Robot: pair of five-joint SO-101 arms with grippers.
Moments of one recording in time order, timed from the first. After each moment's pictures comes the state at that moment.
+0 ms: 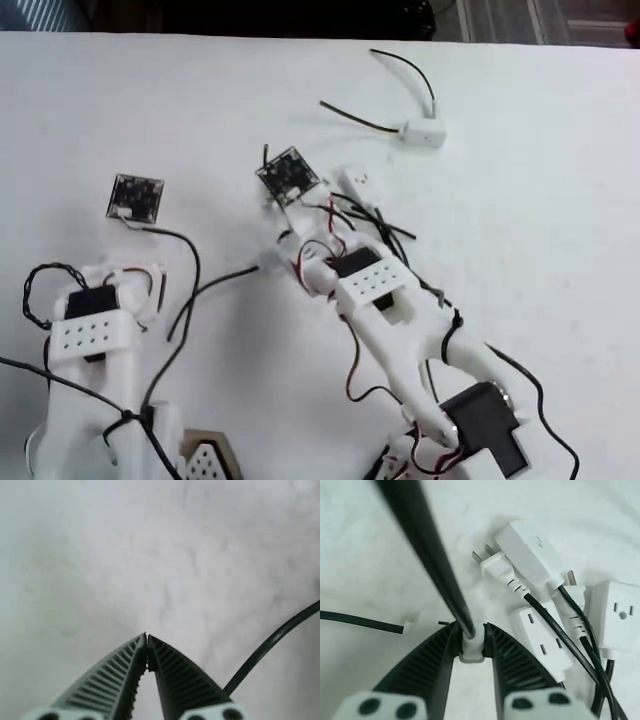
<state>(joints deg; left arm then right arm) -18.6 -42.1 66.3 47.0 -19.7 -32.0 -10.0 45.8 21.7 11.6</state>
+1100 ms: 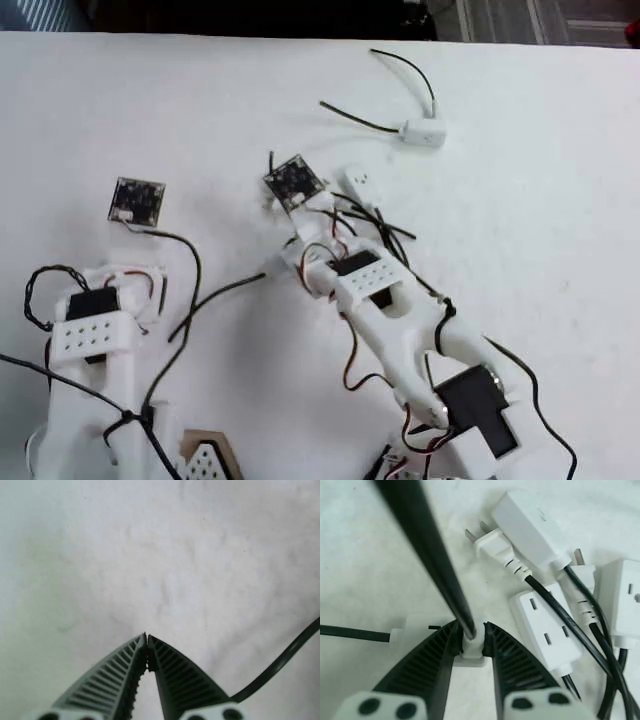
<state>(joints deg) -18.5 -42.1 67.3 47.0 -19.7 -30.5 -3.5 48.3 18.7 11.6</state>
